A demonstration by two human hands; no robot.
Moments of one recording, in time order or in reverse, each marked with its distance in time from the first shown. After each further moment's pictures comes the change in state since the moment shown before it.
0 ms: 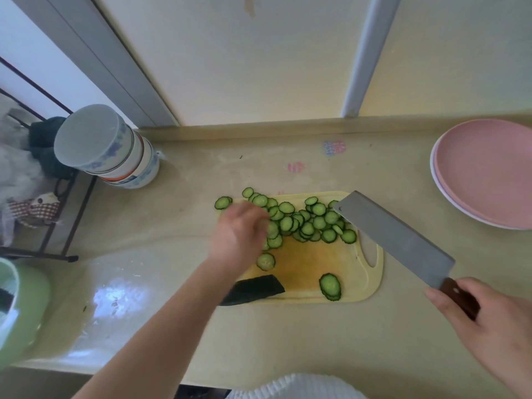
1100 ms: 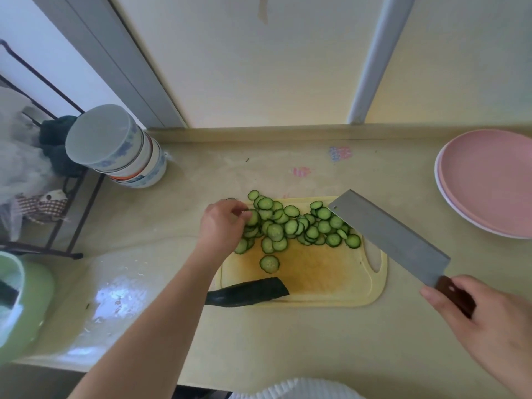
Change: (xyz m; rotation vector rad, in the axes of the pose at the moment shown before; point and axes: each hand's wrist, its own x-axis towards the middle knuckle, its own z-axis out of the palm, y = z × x) left_hand 0.018 -0.031 -0.006 -0.134 -0.124 -0.587; right_hand 0.006 -0.011 -0.006 0.040 -0.064 -0.065
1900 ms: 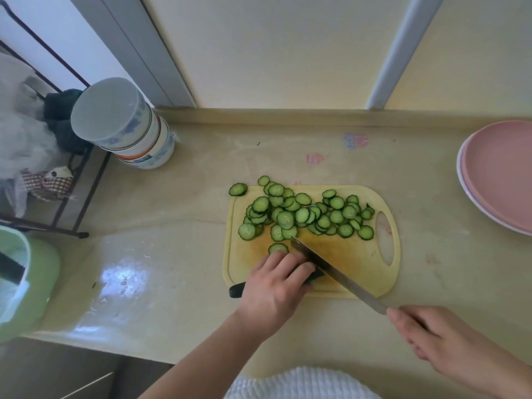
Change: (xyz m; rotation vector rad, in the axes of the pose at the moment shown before) left_hand -0.120 -0.013 0.059 0.169 0.093 0.830; right_hand -0.006 -0.040 0.025 0.311 -0.728 -0.082
